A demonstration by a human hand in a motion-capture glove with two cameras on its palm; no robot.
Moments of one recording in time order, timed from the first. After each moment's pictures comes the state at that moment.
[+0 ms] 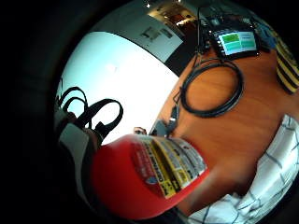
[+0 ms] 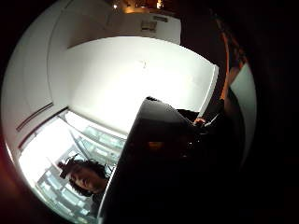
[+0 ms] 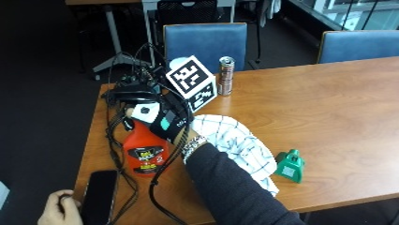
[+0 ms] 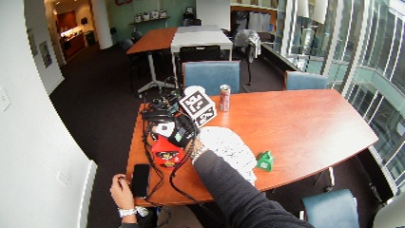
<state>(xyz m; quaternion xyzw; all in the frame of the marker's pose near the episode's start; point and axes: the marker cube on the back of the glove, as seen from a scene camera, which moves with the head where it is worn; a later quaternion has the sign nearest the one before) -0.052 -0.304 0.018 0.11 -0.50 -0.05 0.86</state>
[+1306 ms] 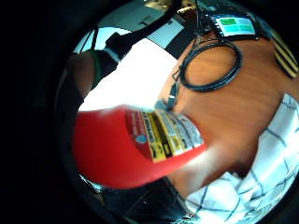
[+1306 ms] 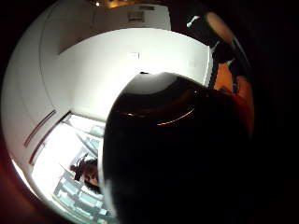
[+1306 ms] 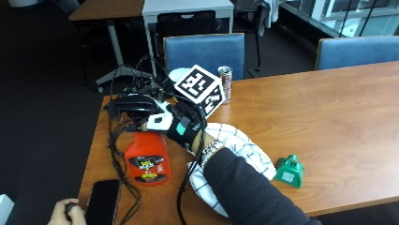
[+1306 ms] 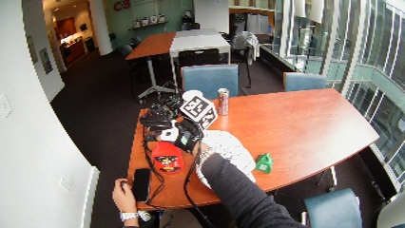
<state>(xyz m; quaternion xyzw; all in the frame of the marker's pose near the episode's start) -0.031 -0.275 0.045 -0.01 -0.50 -0.04 0.87</state>
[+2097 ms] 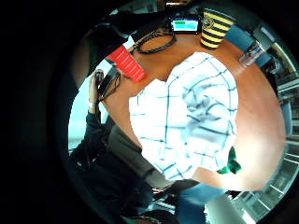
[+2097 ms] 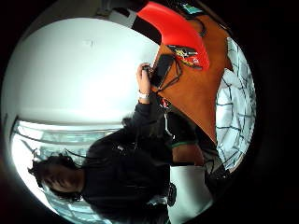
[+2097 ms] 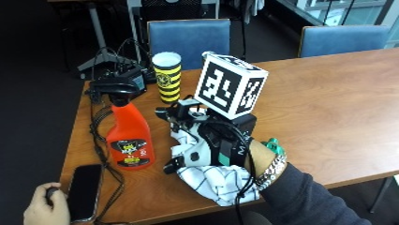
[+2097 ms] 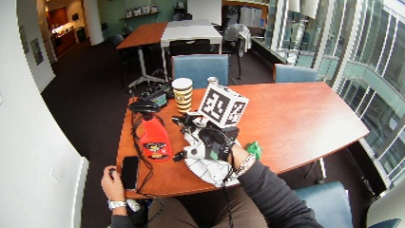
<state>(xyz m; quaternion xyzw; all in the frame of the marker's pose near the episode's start) -0.026 -0.152 -0.010 -0.01 -0.14 -0.07 0.99</state>
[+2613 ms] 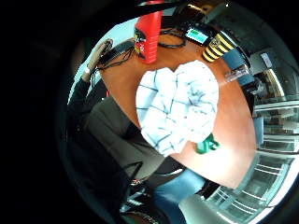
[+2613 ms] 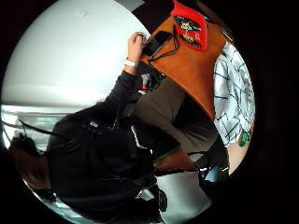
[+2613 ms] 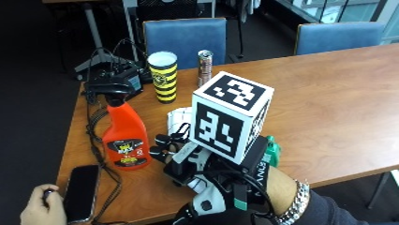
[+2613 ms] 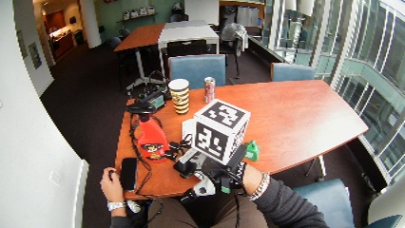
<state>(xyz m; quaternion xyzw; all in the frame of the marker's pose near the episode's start) -0.069 -0.089 -0.012 -0.01 0.01 -0.14 0.99</state>
